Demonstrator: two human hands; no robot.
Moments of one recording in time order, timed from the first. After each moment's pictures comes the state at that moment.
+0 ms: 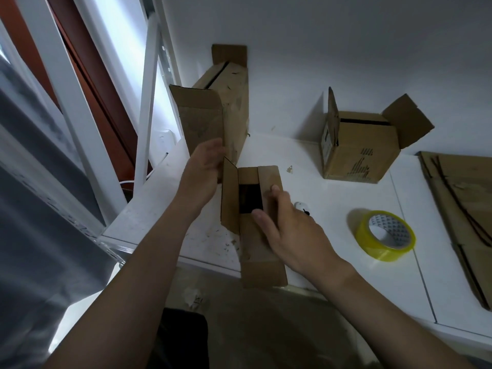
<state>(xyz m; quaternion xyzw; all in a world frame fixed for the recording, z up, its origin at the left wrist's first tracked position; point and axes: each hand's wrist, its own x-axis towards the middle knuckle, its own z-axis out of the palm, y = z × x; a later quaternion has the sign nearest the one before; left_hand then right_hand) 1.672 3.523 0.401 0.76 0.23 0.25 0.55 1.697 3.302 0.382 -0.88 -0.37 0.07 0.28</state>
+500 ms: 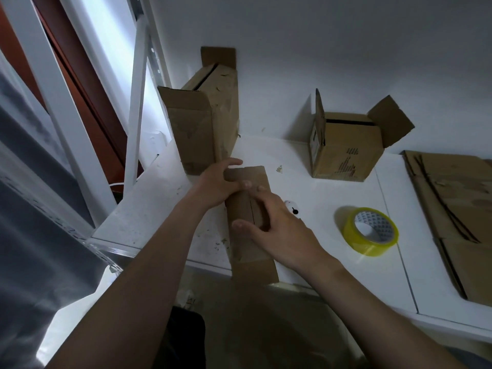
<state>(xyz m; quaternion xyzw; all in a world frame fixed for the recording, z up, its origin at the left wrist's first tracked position) 1.701 3.513 0.381 0.88 0.20 0.05 0.42 1.698 3.299 0.381 -0.85 -0.36 0.13 0.36</state>
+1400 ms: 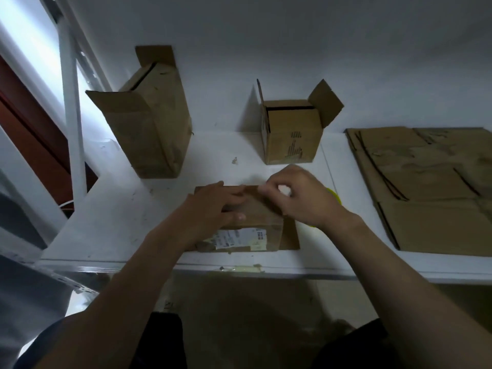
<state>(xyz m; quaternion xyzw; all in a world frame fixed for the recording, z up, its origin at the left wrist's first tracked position) 1.671 3.413 0.404 0.98 -0.04 -0.05 0.21 1.761 3.197 0.412 -0.85 -0.41 -0.02 0.33</state>
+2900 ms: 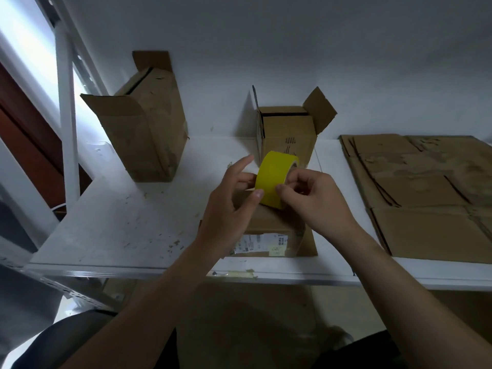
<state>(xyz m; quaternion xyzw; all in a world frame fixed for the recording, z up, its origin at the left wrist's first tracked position) 1.674 3.347 0.393 0.82 0.00 0.24 0.52 1.744 3.172 0.428 -0.81 -0.26 0.02 0.53</state>
